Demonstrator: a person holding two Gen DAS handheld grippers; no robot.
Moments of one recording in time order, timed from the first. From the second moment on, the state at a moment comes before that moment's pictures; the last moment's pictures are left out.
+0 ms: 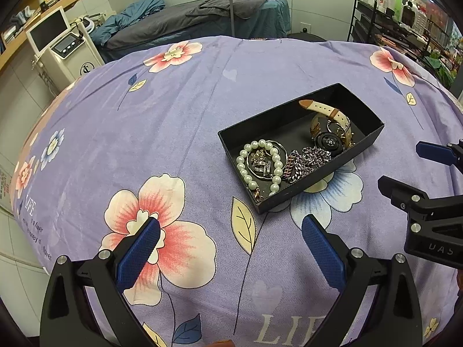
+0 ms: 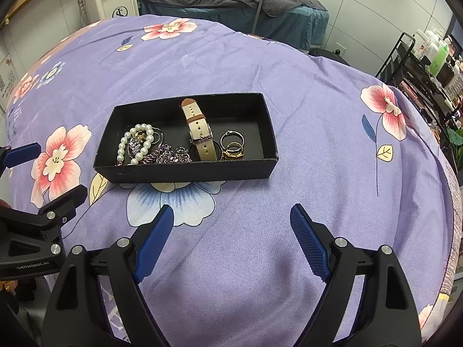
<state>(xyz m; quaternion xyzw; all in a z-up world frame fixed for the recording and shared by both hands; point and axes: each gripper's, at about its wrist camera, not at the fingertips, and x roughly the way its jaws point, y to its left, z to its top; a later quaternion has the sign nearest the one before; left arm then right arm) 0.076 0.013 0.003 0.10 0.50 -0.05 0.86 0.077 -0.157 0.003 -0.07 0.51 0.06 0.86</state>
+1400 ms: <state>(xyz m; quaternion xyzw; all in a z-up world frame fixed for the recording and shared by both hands) 0.075 0.011 -0.001 0.10 0.50 -0.05 0.86 0.076 -0.155 0.002 -0.07 0.51 0.06 0.85</state>
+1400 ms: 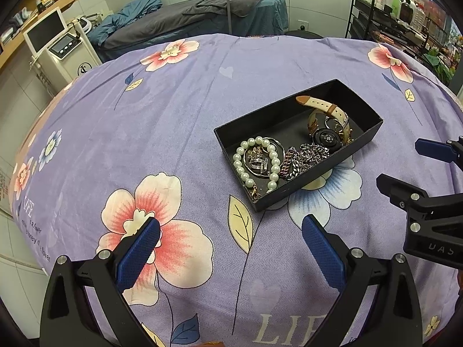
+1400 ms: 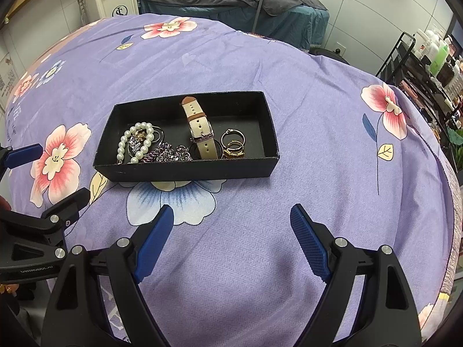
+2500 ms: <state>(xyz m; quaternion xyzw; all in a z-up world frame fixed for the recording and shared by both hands) 0.074 0.013 -0.002 0.10 0.50 -0.05 0.86 0.076 -0.156 0.001 -0.07 0.51 0.06 0.85</state>
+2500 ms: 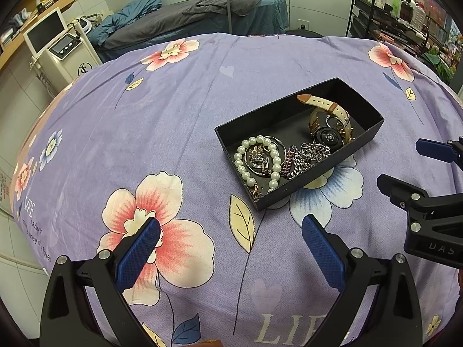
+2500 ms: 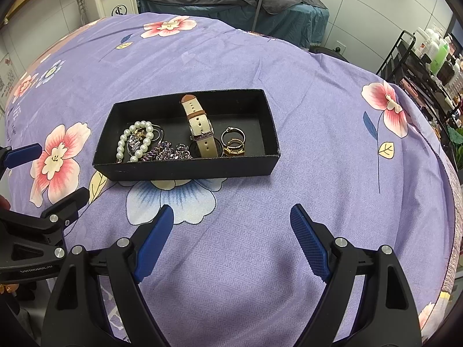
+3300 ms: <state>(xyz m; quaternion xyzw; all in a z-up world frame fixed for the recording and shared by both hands) 0.073 0.011 -0.004 0.11 0.50 -0.05 0.86 0.075 -0.155 -0.001 -0.06 0.52 0.05 0.85</state>
